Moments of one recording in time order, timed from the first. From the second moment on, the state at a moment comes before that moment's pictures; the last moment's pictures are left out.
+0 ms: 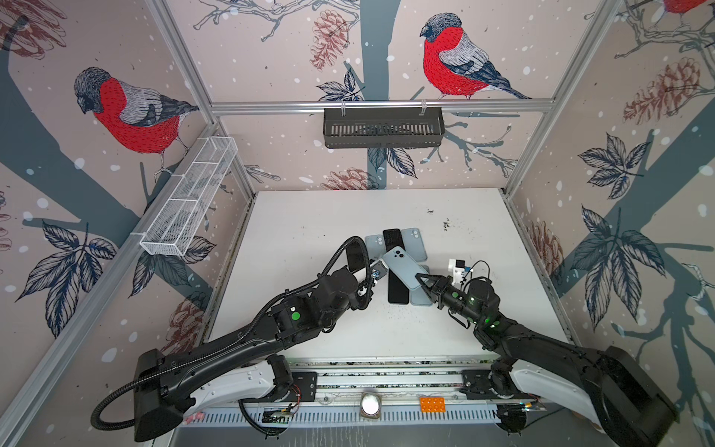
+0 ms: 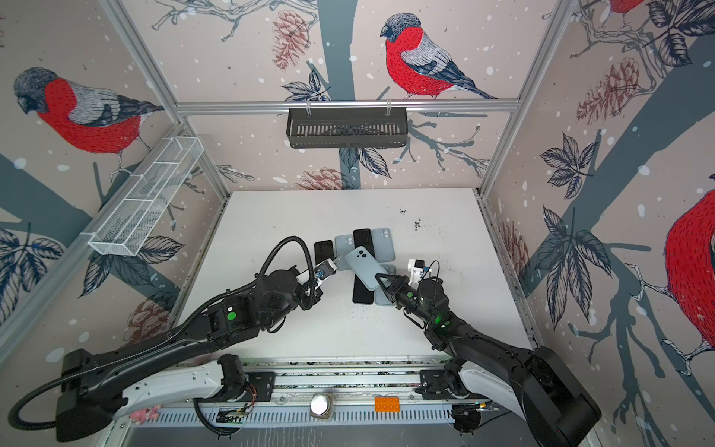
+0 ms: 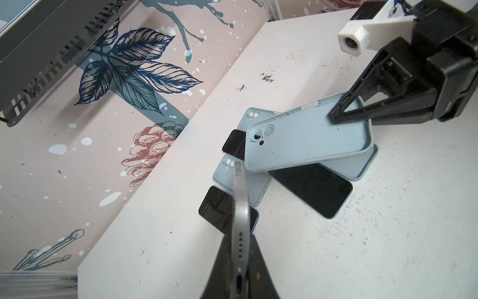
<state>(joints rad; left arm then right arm) -1.06 0.93 0.79 -0.32 -0.43 0.37 0.63 1.02 0.17 0.69 -0.26 1.42</state>
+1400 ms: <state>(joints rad) -1.13 0.95 0.43 -0.24 -0.48 0.71 1.12 1.36 0.37 0.45 0.23 1.85</state>
